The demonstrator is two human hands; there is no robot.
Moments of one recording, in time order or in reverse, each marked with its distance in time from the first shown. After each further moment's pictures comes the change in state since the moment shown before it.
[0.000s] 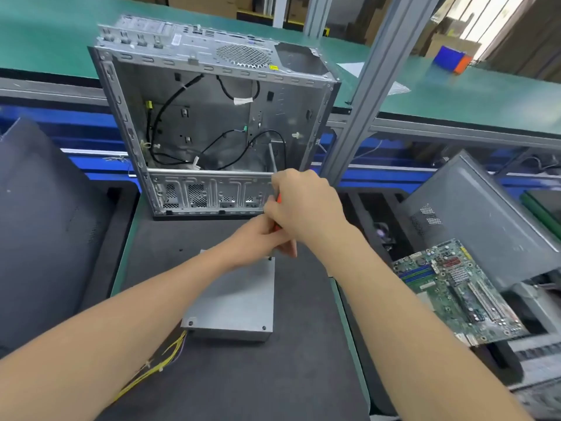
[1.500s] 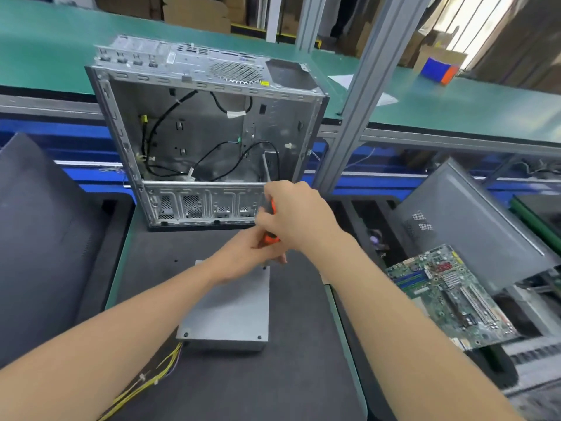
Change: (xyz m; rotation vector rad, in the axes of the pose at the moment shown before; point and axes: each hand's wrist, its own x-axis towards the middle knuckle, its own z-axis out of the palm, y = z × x) left_hand 0.001 -0.025 -0.008 0.074 -0.007 0.005; right_hand -0.001 0.006 -0.001 0.148 -0.077 -0.002
